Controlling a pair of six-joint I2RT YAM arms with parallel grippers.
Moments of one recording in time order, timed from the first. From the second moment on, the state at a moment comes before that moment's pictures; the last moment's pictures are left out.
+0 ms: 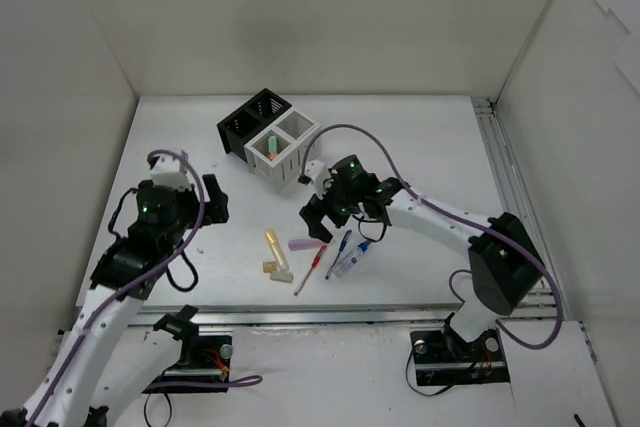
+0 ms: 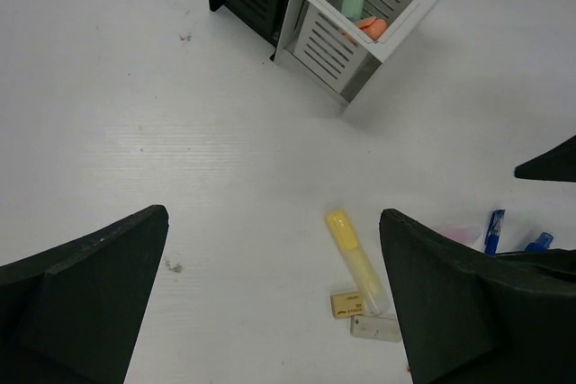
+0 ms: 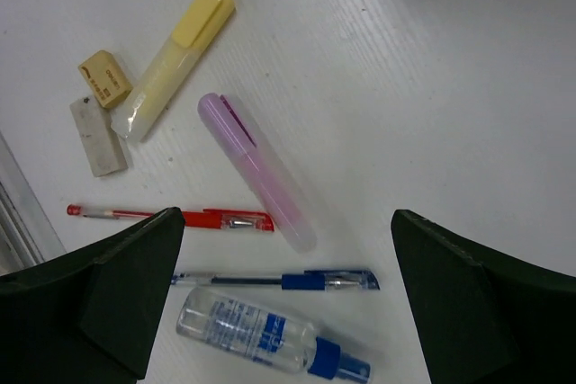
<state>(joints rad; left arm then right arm) -0.36 0.80 0.96 -0.60 -0.20 -0.28 0.70 1.54 1.05 -0.31 -0.31 -0.19</state>
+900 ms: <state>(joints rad) -0.36 0.74 0.81 -0.57 -0.28 -0.33 0.78 1.98 1.33 -0.46 -0.17 -0.33</state>
